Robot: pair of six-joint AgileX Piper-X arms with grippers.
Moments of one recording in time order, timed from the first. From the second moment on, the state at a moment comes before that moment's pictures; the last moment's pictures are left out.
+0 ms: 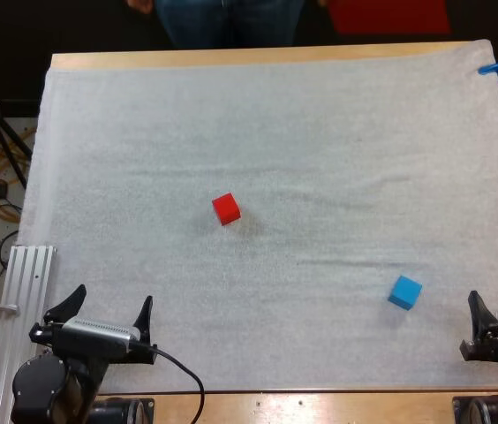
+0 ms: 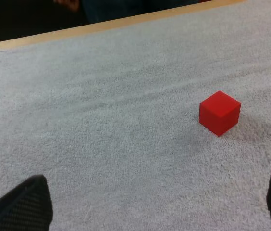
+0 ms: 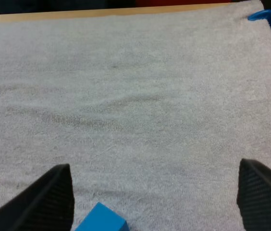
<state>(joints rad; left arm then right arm) 0.05 -0.01 -0.48 0.96 0.19 -1.65 0.02 -0.01 -0.51 1.00 -0.11 -1.85</state>
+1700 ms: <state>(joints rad) -0.40 0.37 -1.03 1.31 0.26 -1.54 0.25 0.66 -1.11 1.26 -0.23 -1.96</state>
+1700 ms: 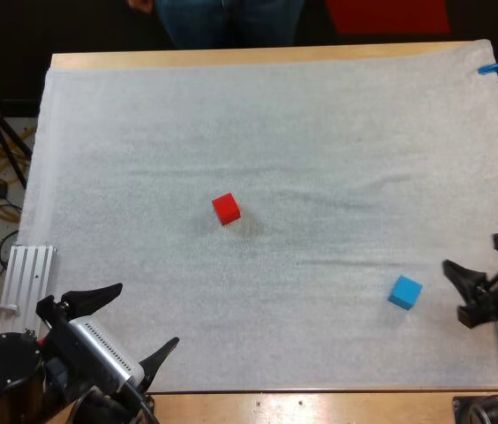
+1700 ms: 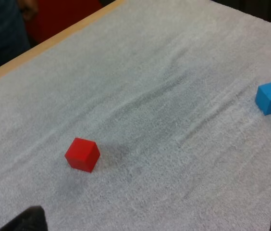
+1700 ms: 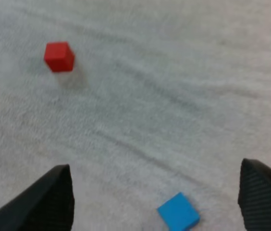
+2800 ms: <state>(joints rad) -0.40 0.37 -1.03 1.33 0.09 -1.54 0.82 1.69 -1.52 0.80 0.04 -1.79</state>
